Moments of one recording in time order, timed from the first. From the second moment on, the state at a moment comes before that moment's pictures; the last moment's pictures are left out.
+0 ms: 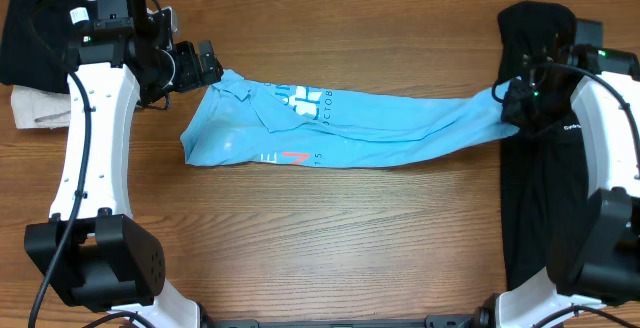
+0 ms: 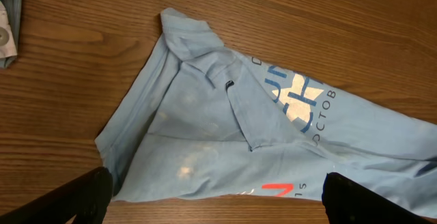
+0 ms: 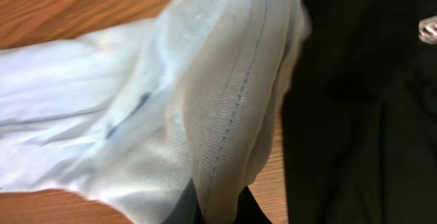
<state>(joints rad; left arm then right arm) 0.09 1.80 1.74 -1.09 0.26 -0.20 -0.21 1.80 1.55 -1.14 -0.15 0.08</state>
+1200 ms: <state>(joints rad) 0.09 1.80 1.74 -1.09 0.26 -0.18 0.54 1.92 1.55 -0.73 -0.24 0.27</state>
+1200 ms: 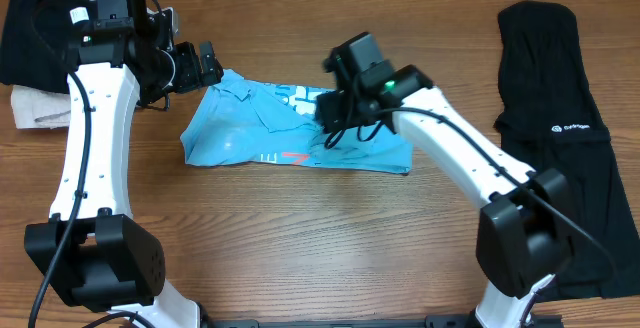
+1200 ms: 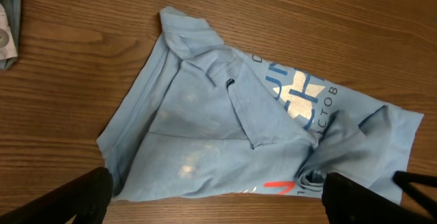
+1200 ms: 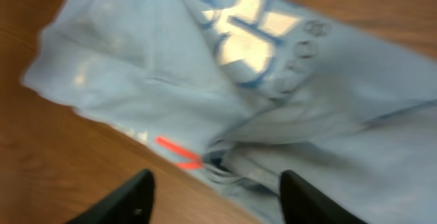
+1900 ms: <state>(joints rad) 0.09 1.80 1.74 -1.09 0.27 -0.18 0.41 1.98 1.53 -0.87 -0.12 0.36</state>
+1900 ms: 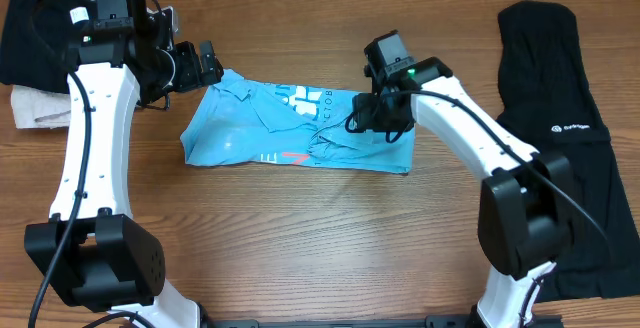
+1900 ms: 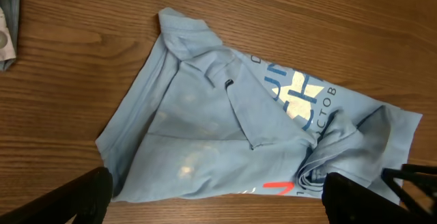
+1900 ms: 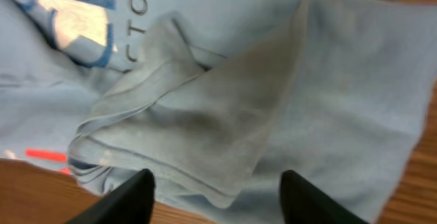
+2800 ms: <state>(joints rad) 0.09 1.80 1.74 -1.09 0.27 -0.18 0.41 2.02 1.43 -0.70 -0.20 0.46</state>
